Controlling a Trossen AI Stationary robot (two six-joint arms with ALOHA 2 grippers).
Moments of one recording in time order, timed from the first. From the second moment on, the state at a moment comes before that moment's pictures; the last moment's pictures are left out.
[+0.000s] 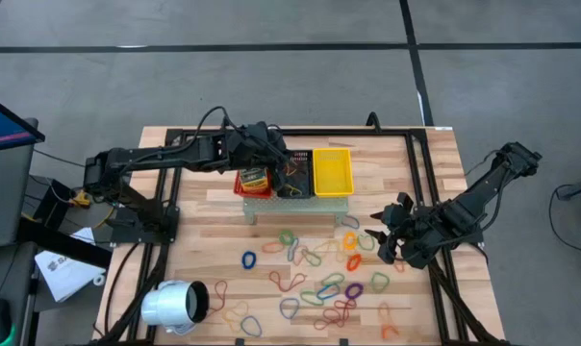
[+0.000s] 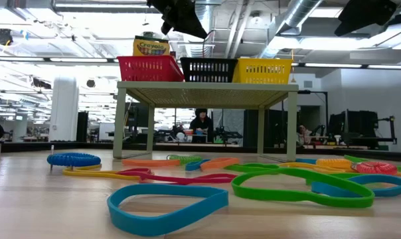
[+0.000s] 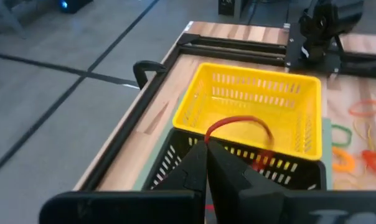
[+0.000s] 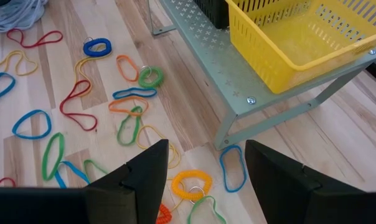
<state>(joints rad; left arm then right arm) 0.17 1.50 1.36 -0.39 -0.26 0.03 0.69 1.09 0.98 -0.97 0.76 0.93</state>
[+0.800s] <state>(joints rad) -0.34 1.44 1.36 -0.98 -0.26 -0.30 0.69 1.09 0.98 -0.97 0.76 0.93</state>
